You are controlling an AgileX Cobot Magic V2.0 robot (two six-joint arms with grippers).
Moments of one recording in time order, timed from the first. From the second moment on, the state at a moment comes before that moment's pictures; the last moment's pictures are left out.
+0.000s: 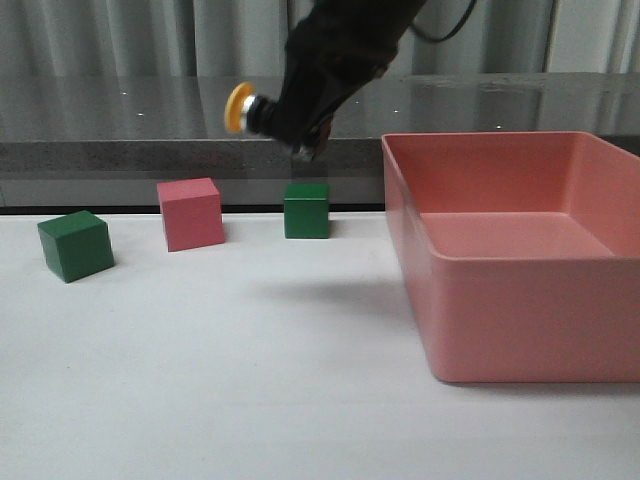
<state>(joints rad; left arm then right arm) -0.04 0.00 0.00 0.08 -0.05 0.10 0.50 1.93 -1.66 0.45 0.87 -0.90</state>
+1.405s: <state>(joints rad) -0.04 0.00 0.00 0.08 -0.05 0.10 0.59 1.96 -1.67 0.47 0.80 -0.88</state>
